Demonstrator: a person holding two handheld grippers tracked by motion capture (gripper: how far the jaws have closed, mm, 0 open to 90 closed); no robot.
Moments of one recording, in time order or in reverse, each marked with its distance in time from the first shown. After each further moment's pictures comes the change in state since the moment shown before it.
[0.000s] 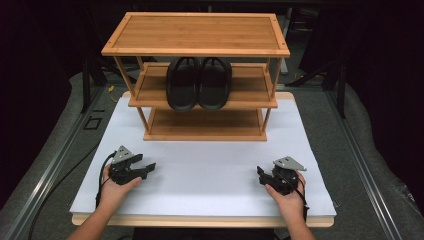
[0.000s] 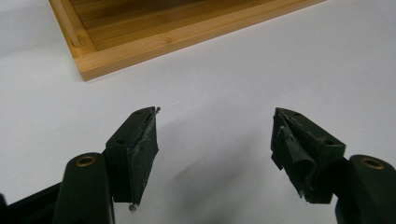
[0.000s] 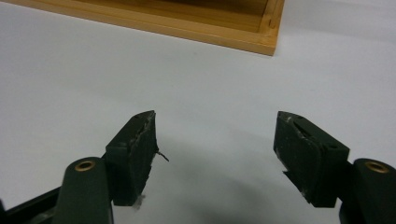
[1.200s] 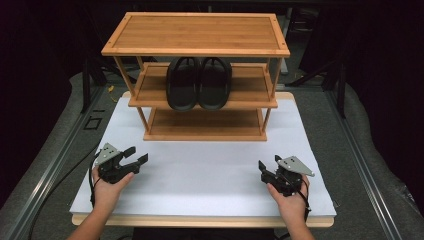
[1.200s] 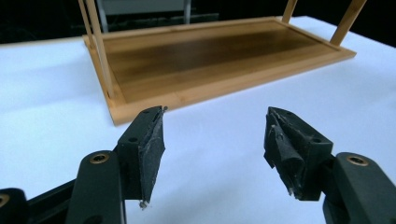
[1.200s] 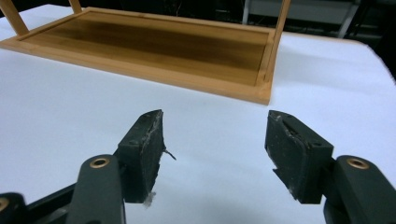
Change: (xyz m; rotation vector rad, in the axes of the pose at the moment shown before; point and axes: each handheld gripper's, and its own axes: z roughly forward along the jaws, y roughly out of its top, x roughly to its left) left arm -0.002 0.012 -0.031 -0.184 0.035 -0.066; right arm 0.009 0.015 -0.029 -0.154 0.022 0.004
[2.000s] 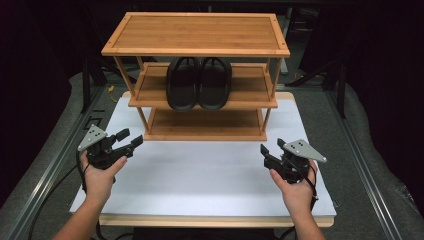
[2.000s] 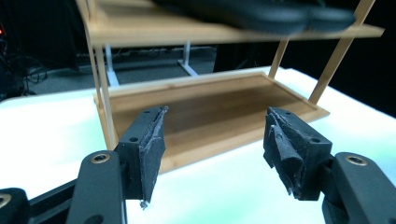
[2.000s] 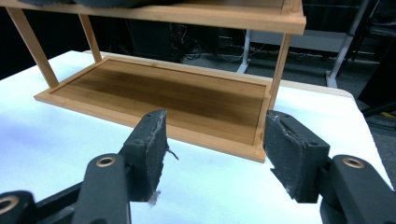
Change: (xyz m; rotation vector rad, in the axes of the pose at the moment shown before) left arm -0.009 0.064 -0.027 -0.122 0.002 -0.037; right arm 0.008 0.067 -0.029 -0.078 -0.001 -0.002
